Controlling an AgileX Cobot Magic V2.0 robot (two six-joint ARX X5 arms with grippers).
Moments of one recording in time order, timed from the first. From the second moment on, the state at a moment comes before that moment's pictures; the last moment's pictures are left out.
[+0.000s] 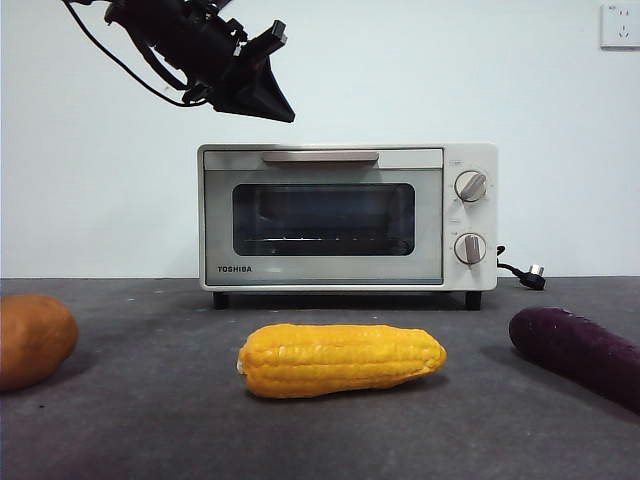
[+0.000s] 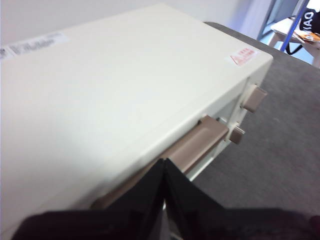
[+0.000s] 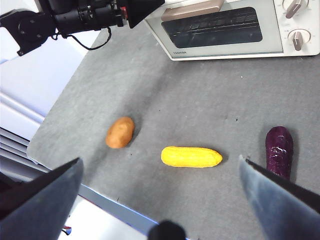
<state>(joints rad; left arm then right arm) -0.36 1.81 1.55 -0.16 0.40 0.09 0.05 0.71 1.25 -1.16 -0.63 0.13</state>
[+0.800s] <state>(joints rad) -0.39 1.89 1.56 -0.14 0.37 0.12 0.05 0.71 1.25 -1.19 -0.63 0.13</state>
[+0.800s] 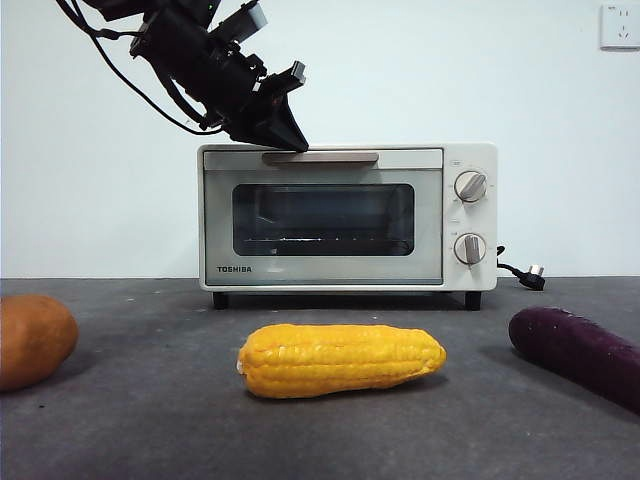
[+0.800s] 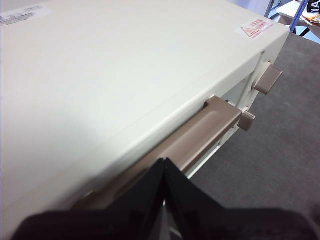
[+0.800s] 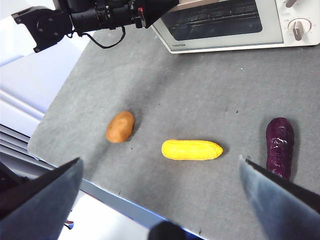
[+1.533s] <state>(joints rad) -0.50 1.92 1.59 -0.27 0.41 0.18 0.05 0.71 1.25 -1.19 -0.62 0.12</state>
